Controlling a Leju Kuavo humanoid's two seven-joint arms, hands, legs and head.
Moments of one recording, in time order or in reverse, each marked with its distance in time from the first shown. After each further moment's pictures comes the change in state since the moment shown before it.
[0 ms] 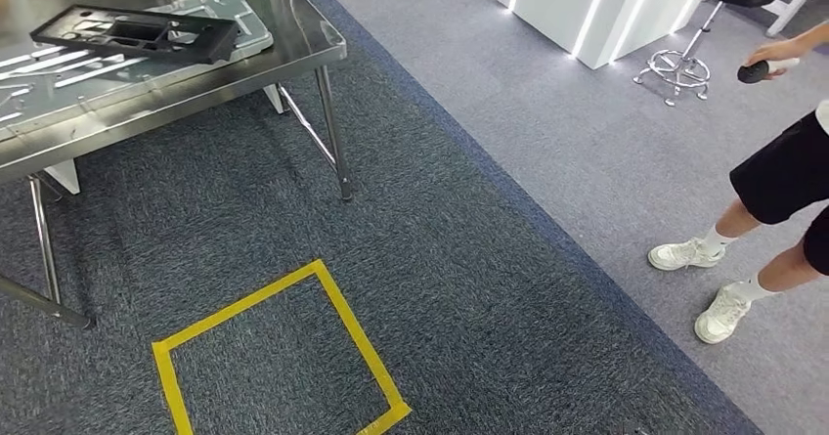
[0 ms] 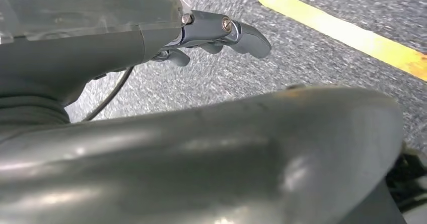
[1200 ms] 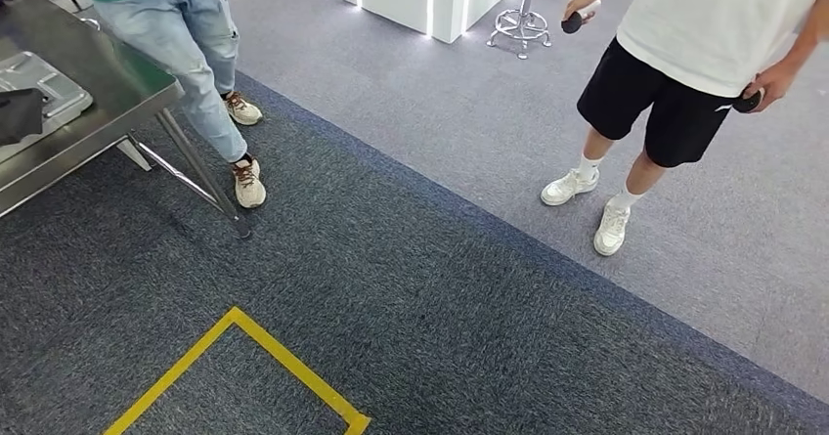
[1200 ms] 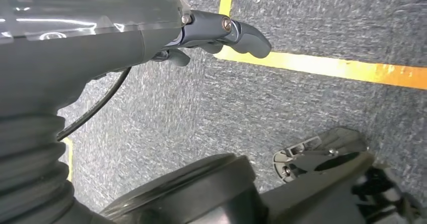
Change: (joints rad) left arm -0.020 0.013 -0.016 0.000 -0.015 -0.017 0.033; right arm 0.045 0.022 0.047 0.064 0.075 -0.019 0.240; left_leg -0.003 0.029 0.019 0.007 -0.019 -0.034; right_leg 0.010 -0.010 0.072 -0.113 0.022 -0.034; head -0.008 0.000
